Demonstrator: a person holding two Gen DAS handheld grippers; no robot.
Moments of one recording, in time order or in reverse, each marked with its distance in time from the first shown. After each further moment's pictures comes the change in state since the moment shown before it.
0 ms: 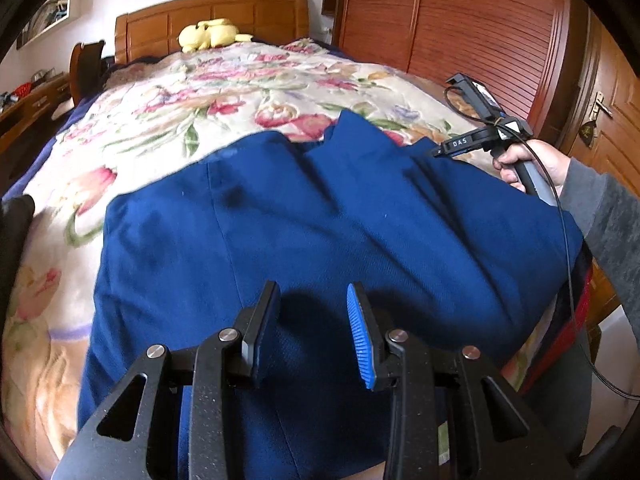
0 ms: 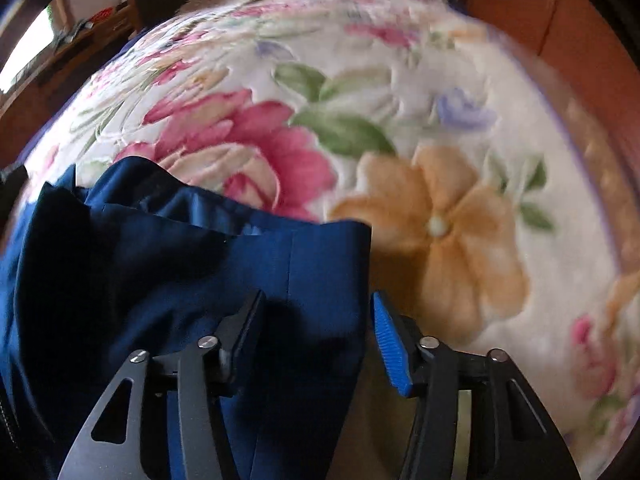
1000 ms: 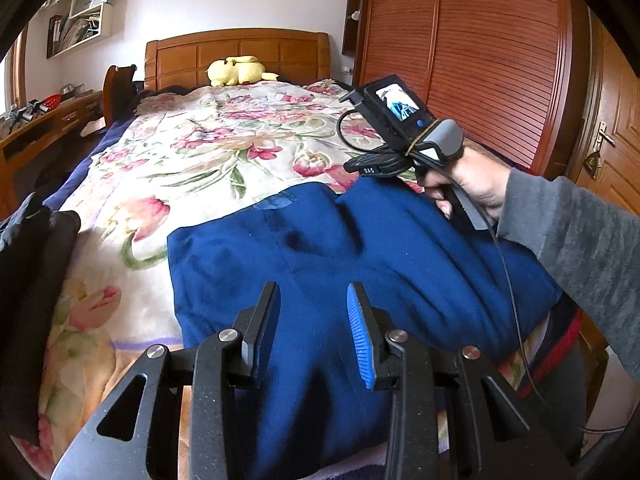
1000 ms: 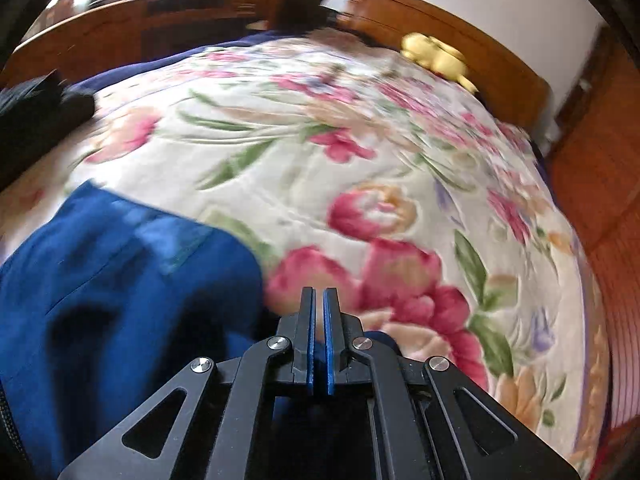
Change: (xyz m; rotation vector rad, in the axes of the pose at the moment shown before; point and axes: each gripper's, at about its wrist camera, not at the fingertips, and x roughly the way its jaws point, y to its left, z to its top) left arm -0.061 0.034 0.001 -0.028 -0.145 0.052; right arm -0.025 0.219 0.057 -0.453 -0.229 -0.062
